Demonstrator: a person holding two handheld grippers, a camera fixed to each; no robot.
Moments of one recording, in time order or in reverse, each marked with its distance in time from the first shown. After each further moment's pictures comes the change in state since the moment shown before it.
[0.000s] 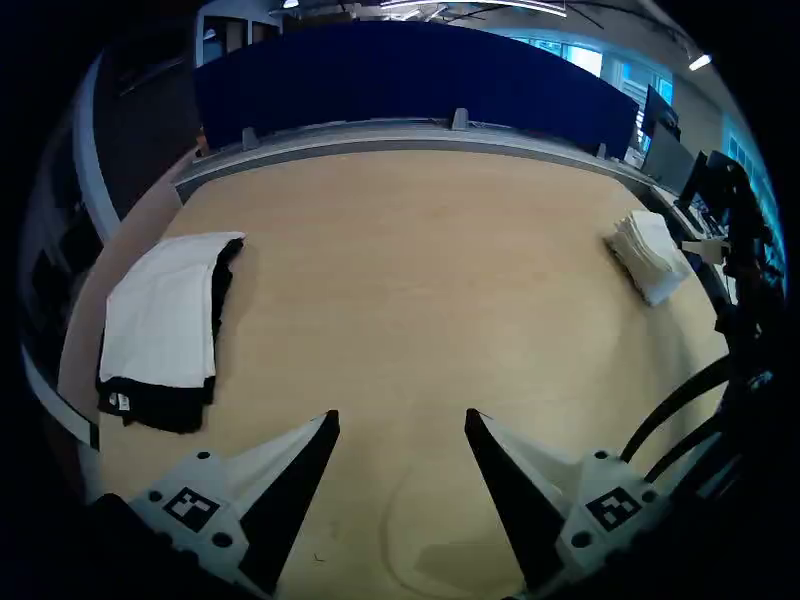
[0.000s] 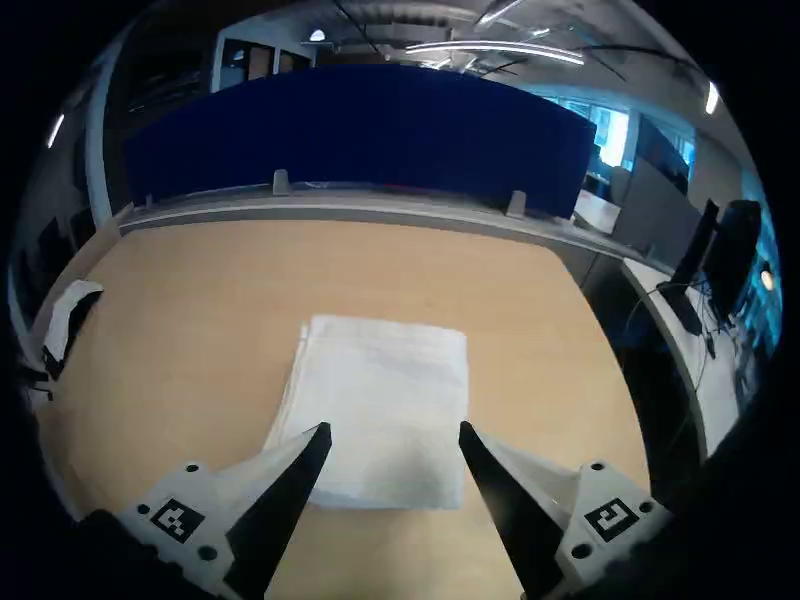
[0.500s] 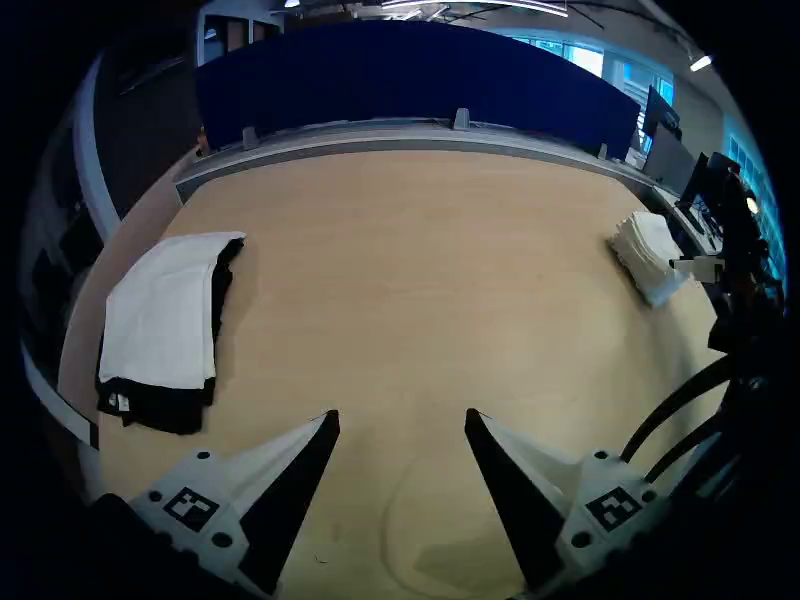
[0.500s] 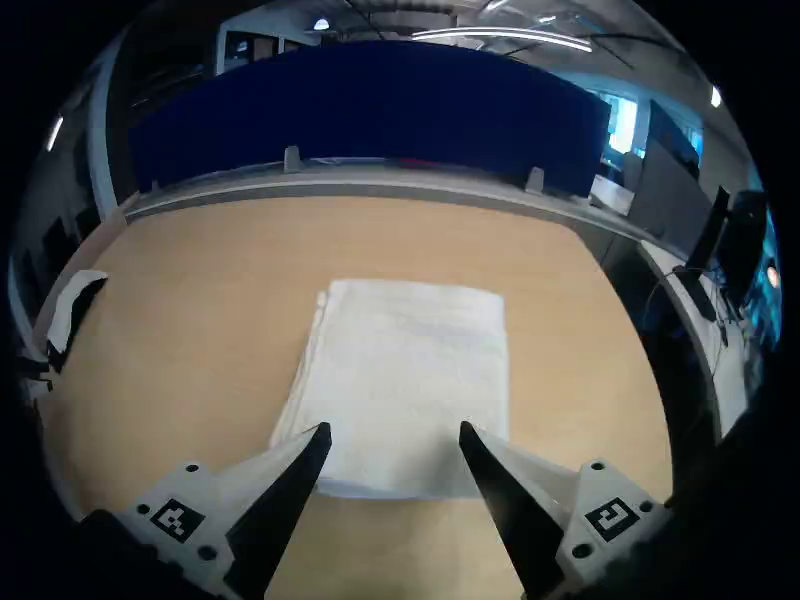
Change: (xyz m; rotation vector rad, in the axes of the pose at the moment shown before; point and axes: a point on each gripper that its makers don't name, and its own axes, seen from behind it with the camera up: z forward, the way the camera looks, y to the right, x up) left arm 0.002 -0.001 0.003 0.000 -0.001 -0.002; right arm -0.038 -0.022 0.019 0.040 -0.067 0.010
